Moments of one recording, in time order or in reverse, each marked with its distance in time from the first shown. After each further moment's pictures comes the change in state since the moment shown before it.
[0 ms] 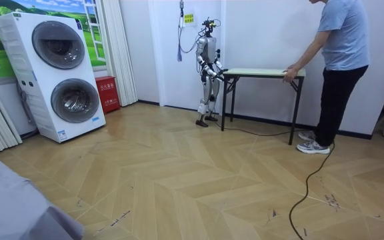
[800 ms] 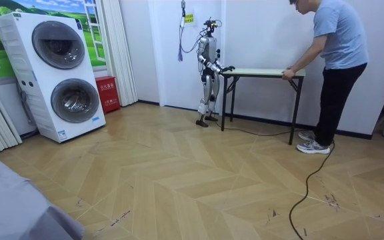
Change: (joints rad) left arm 0.015 -0.051 -0.076 -0.217 -0.287 -0.066 0.154; right arm 0.026 0.045 0.050 -0.292 0.074 -0.094 -0.329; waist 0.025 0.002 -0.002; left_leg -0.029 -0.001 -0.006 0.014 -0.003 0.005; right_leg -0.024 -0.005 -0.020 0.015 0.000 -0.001
